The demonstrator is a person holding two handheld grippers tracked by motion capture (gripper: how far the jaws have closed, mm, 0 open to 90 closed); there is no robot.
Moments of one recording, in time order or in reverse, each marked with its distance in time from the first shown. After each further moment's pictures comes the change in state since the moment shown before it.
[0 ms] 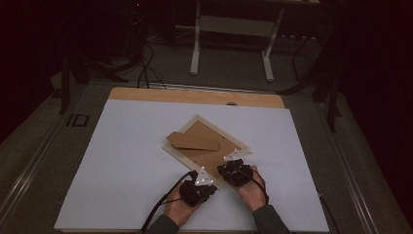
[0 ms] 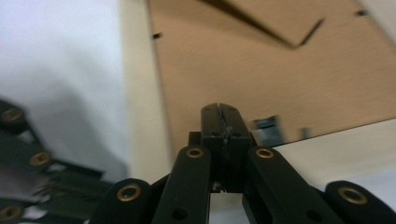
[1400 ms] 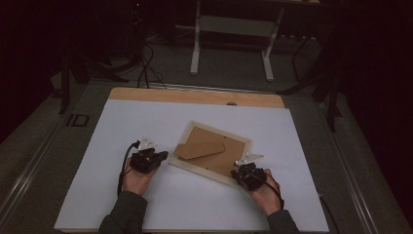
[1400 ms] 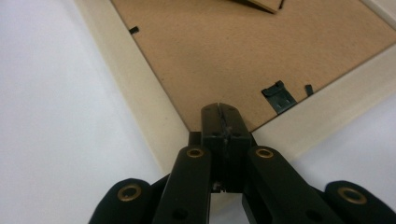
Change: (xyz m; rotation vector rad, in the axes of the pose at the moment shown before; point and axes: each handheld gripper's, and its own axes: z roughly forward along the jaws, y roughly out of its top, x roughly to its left) left arm 0.137 -0.032 -0.078 -0.089 0.263 -0.267; right arm -0.023 -0.020 -0.027 0.069 -0.054 -0.007
